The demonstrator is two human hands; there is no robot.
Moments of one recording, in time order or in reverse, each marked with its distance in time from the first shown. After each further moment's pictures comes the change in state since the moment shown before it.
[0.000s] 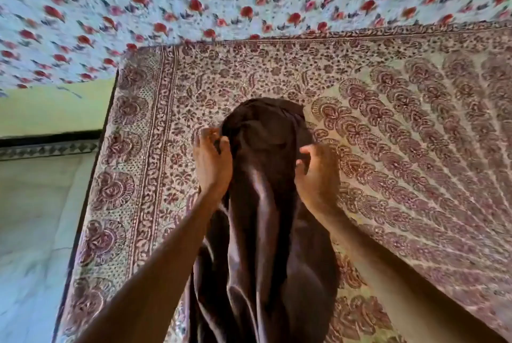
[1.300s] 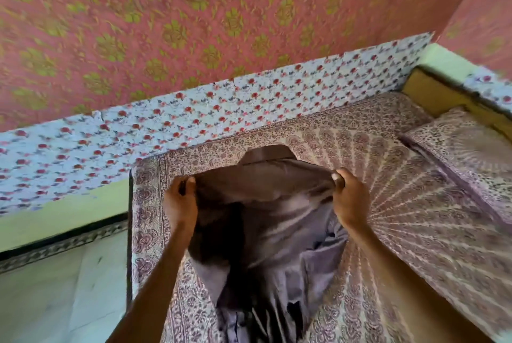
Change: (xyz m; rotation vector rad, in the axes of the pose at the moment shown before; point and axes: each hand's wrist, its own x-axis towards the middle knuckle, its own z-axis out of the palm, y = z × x) left_hand -0.178 0.291 -0.319 -0.178 -0.020 0.124; right_hand -0.162 -0.120 -0.487 -0.012 0.367 0.239
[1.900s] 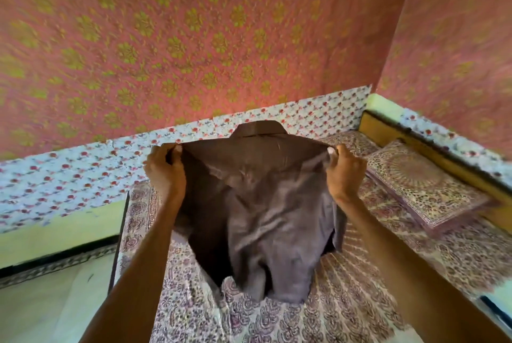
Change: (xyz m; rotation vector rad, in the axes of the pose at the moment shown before) left_hand -0.188 0.189 -0.061 -0.057 0.243 0.292; right_hand -0.026 0.078 -0.255 -0.128 0.358 -0.213
